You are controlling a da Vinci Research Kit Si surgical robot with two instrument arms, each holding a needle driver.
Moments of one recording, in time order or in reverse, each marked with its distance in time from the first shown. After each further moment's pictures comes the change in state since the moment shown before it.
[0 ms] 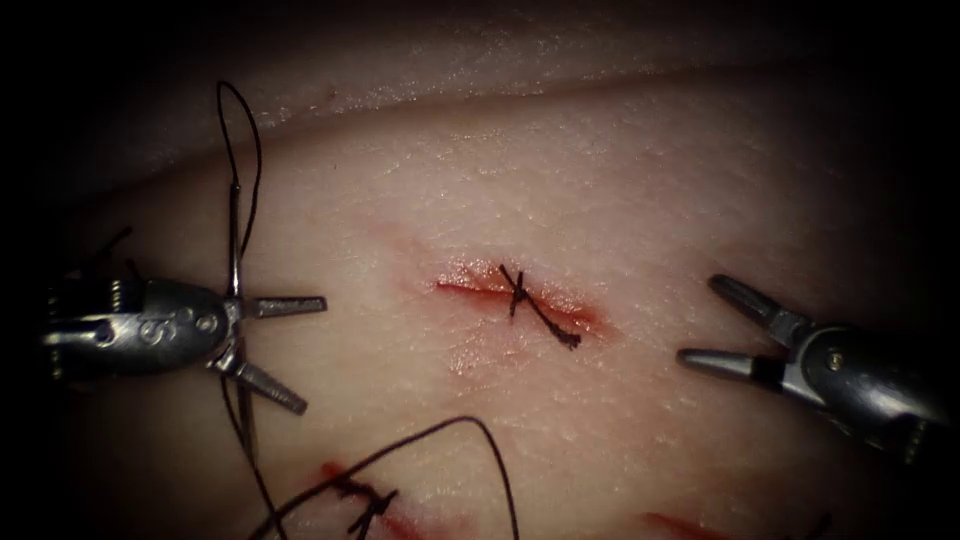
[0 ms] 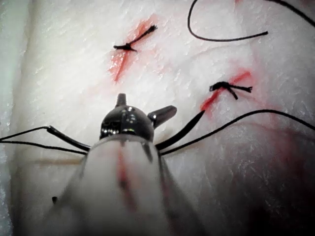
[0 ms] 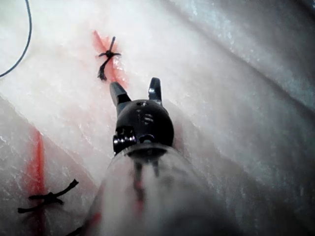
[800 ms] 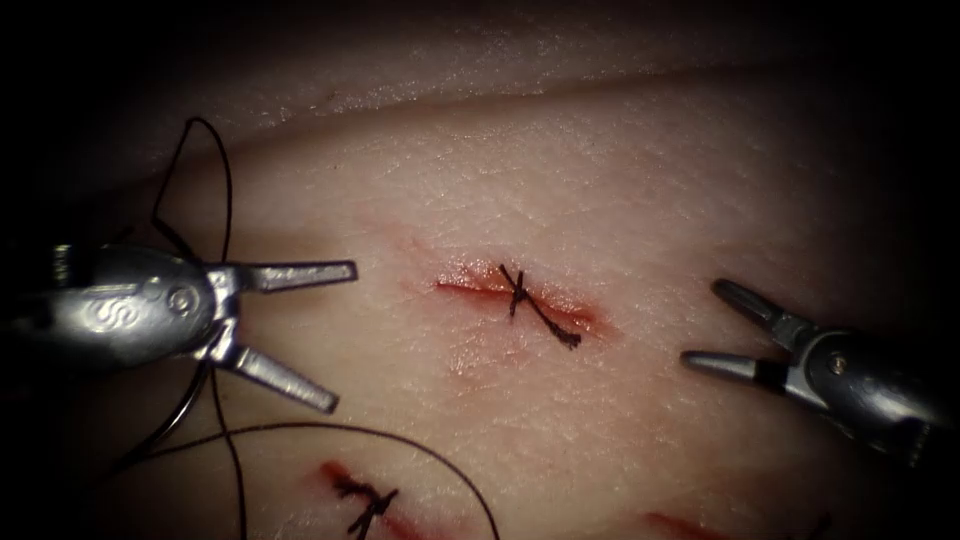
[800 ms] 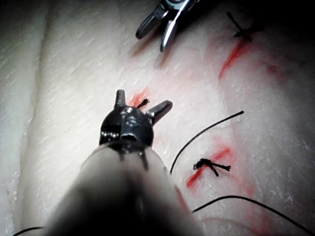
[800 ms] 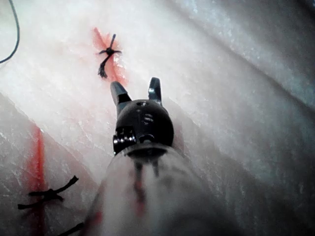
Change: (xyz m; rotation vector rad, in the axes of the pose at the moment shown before) right arm 0.000 0.000 0.000 0.006 -0.001 -0.002; left arm 0.017 0.000 -0.003 0.110 0.160 0.078
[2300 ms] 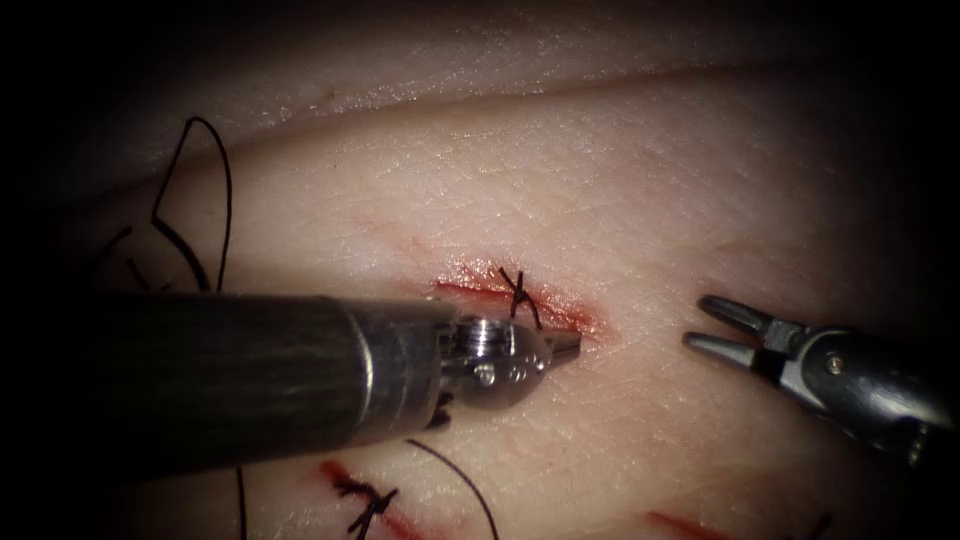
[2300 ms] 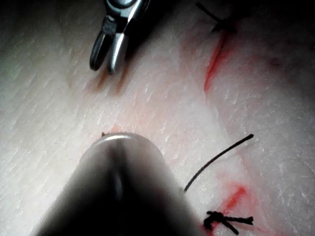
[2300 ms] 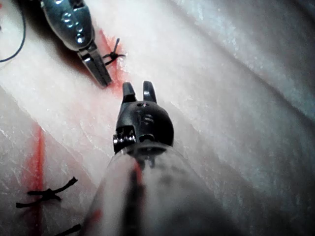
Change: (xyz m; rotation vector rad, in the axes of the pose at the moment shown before) right arm 0.000 0.000 0.000 0.018 -0.020 -0.038; left arm -0.010 -0.001 0.020 0.237 -0.522 0.268
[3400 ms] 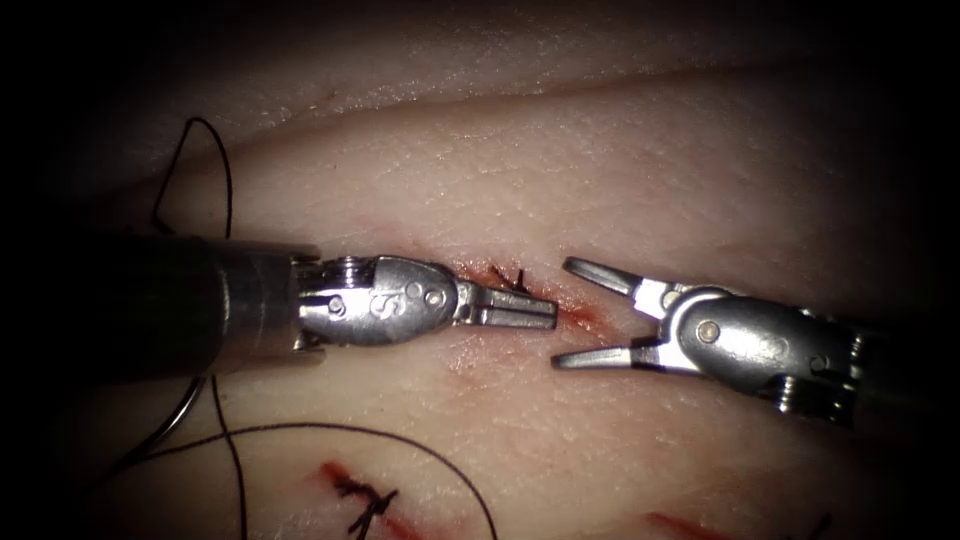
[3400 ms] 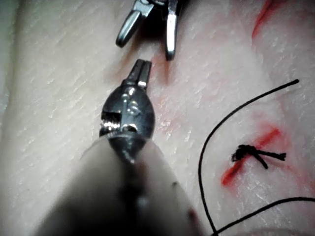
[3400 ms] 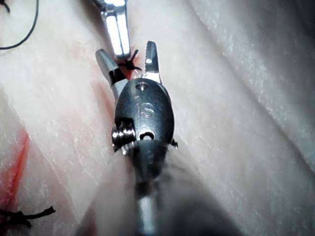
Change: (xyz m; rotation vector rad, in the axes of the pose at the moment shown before) right arm 0.002 -0.001 0.009 0.219 0.267 -0.227; left arm -0.004 -0.004 -0.003 -0.287 0.794 -0.207
